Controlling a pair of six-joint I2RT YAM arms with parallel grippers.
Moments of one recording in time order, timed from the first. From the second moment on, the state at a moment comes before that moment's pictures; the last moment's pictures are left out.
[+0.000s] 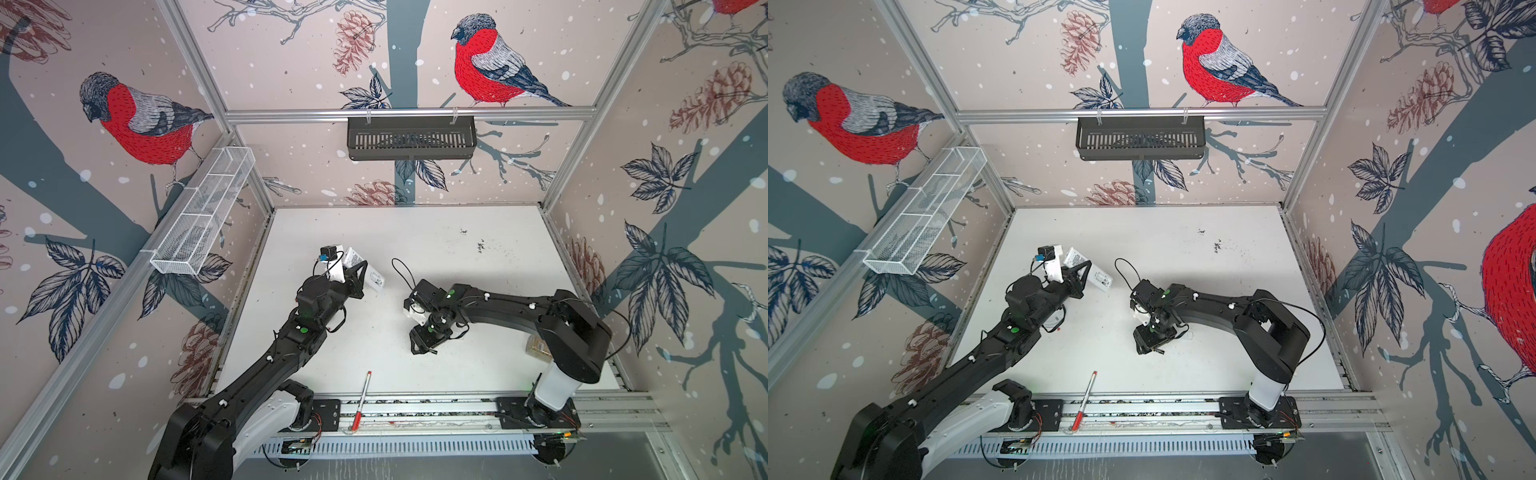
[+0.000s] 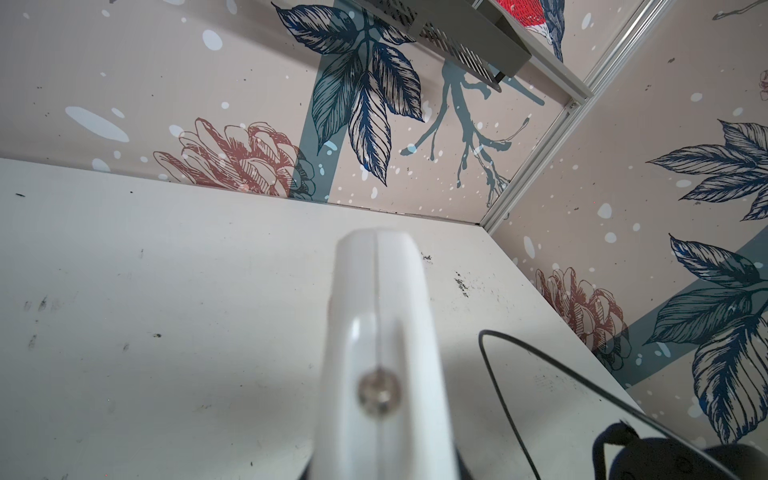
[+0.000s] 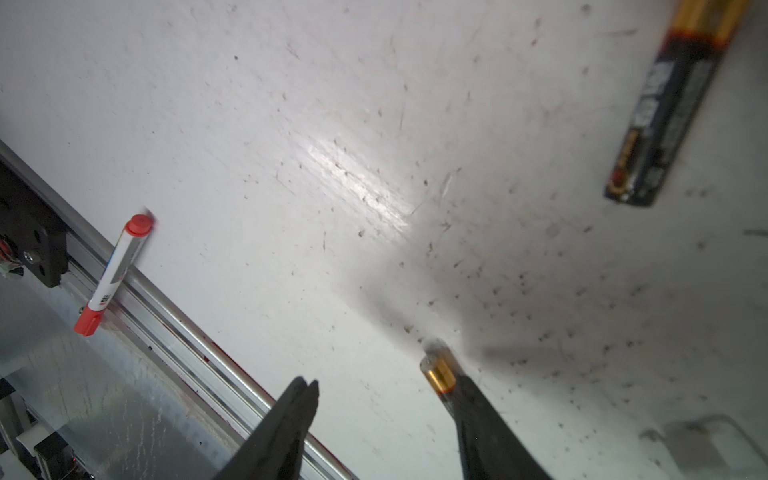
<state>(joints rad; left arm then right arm) -0.43 0.94 0.45 0.38 0.10 -0.42 0.95 1.72 1.05 -0.70 -0.37 0.33</state>
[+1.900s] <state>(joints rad) -0.42 1.01 0.49 0.38 0.10 -0.42 0.80 1.75 1.11 -0.63 -0.17 0.40</state>
